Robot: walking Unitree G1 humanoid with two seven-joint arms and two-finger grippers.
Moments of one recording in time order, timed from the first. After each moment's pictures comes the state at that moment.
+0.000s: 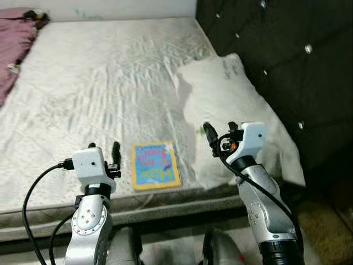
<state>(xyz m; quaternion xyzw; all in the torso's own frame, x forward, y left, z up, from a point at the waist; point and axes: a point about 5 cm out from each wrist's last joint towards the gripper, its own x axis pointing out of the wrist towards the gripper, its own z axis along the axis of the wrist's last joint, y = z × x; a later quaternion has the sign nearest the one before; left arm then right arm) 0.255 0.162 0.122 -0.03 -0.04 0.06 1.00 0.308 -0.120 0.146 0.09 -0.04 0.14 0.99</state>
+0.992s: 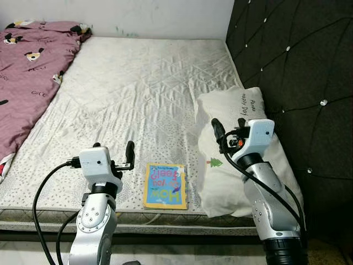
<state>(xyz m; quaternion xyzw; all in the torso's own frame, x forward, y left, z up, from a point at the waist) 0.257 0.150 0.118 -0.05 -0.03 0.02 1.00 0.310 -0.135 0.148 0.06 -0.05 0.10 0.99</state>
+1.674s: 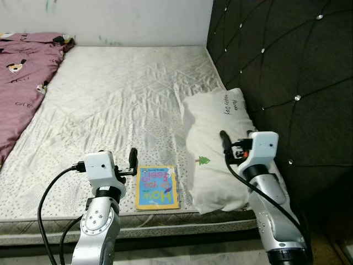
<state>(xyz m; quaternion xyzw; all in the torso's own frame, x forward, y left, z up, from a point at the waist) 0.254 0.148 0.108 -0.06 0.01 0.03 1.00 0.299 -0.150 0.127 0.02 -0.03 0.05 1.00</state>
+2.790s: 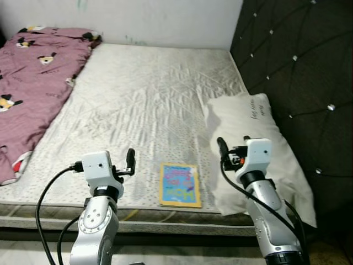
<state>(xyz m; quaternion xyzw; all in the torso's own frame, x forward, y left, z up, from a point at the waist) 0.256 0.152 0.106 -0.07 0.02 0.03 1.00 0.296 -0.146 0.111 0.00 -0.02 0.06 1.00</state>
